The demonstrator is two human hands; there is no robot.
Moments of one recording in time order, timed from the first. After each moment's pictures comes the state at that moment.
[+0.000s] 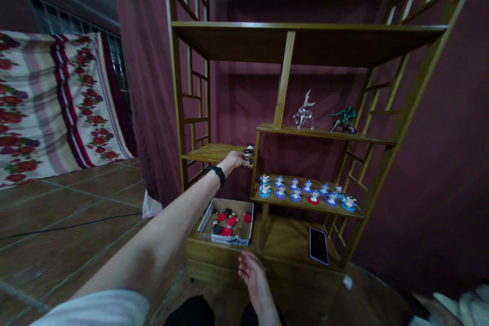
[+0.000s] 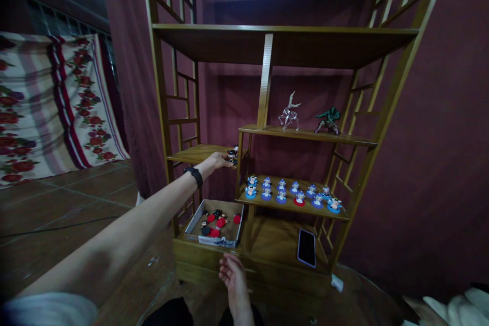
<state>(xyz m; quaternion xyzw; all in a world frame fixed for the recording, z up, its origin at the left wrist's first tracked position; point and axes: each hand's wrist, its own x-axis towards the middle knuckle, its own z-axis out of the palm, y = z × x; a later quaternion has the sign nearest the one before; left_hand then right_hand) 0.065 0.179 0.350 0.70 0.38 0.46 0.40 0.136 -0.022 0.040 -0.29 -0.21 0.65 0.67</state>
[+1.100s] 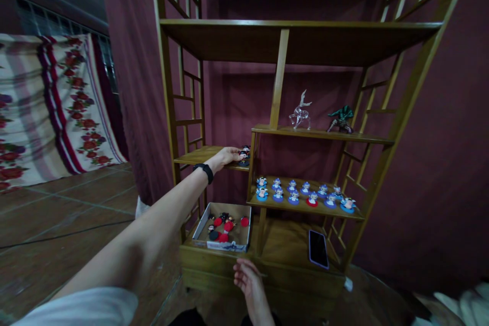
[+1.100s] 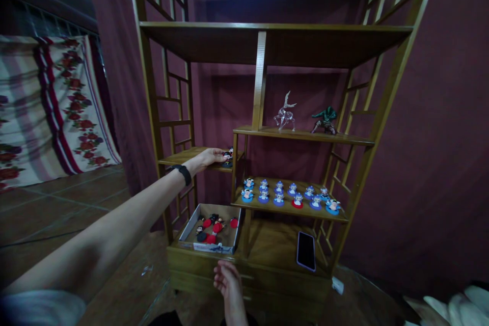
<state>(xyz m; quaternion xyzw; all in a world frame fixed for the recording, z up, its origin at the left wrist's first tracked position) 0.053 0.196 0.364 0.71 0.29 0.43 0.48 0.132 -0.011 0.037 -0.31 -0.22 0.64 0.67</state>
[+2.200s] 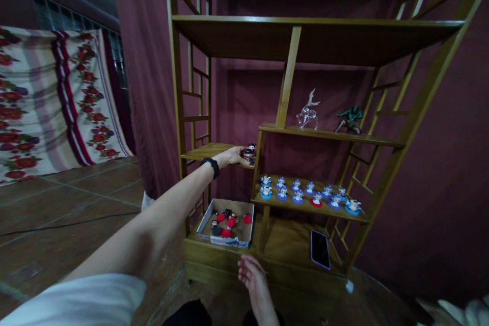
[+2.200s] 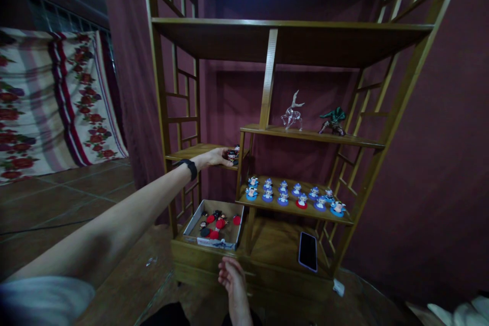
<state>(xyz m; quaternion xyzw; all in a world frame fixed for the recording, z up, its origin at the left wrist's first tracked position) 0.053 0.204 0.360 0.75 0.25 0.37 0.50 0.136 -0.013 0.032 -0.32 -0.24 0.63 0.66</state>
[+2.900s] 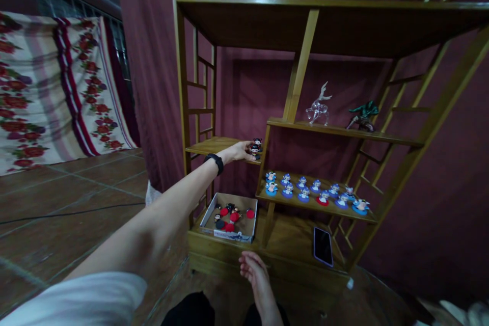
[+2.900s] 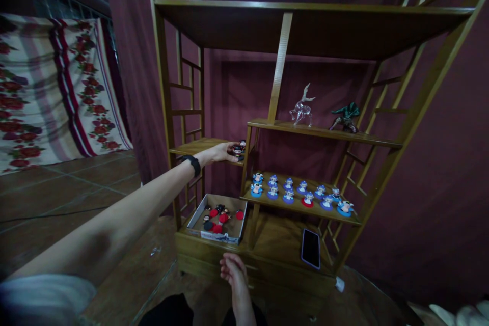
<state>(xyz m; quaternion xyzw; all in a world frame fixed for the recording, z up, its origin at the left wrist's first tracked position) 0.051 0.207 0.353 0.75 0.23 0.37 0.50 0.133 -0.012 0.032 -0.37 -0.27 0.61 0.64</state>
